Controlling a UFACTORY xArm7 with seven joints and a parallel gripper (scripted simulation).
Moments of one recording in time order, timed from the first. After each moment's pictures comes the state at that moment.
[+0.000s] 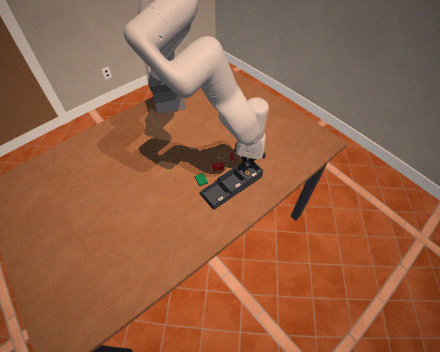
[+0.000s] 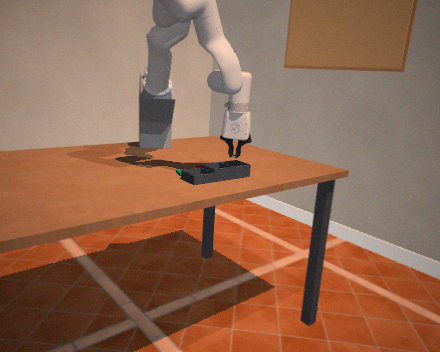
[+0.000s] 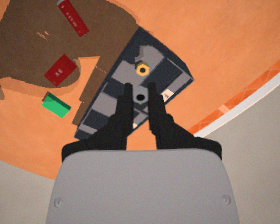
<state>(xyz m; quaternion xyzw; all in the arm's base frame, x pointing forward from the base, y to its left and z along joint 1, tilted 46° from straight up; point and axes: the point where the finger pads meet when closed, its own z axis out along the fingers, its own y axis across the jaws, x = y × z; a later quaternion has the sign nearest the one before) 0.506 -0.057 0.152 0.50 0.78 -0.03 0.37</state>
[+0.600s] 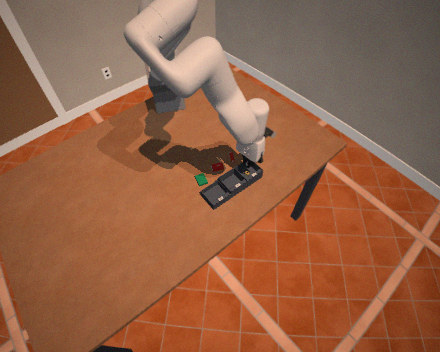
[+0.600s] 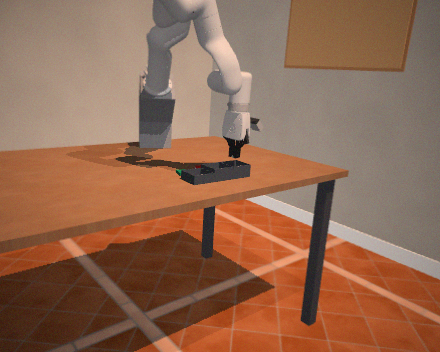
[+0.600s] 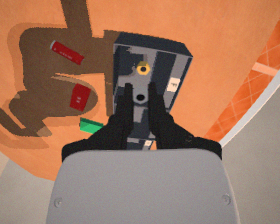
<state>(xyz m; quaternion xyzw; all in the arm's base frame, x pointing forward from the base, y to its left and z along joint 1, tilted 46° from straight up) 0.507 -0.057 0.152 0.68 0.64 0.06 0.36</state>
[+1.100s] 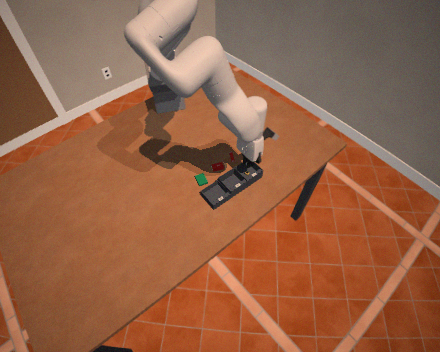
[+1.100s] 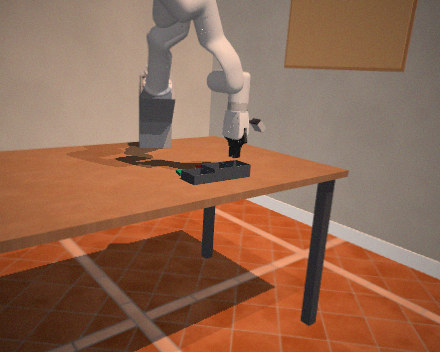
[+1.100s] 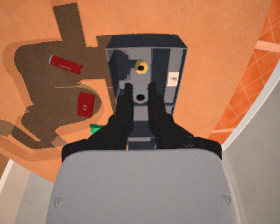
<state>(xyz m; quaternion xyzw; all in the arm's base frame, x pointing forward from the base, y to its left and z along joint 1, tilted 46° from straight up) 0.507 -0.057 0.152 0.72 0.58 0.10 0.37</state>
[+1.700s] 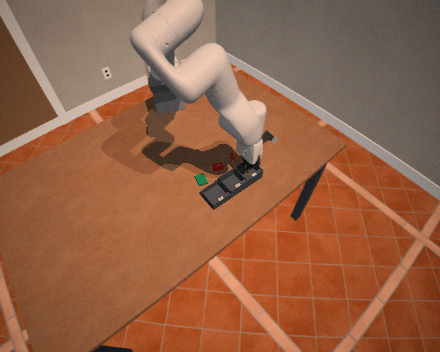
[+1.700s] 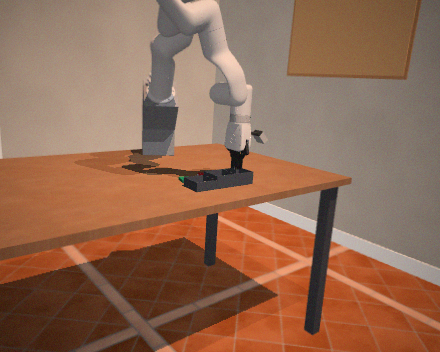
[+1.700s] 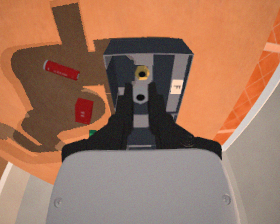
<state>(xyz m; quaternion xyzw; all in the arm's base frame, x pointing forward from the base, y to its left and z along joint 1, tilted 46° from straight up) 0.515 -0.064 0.140 0.72 0.58 0.10 0.37</state>
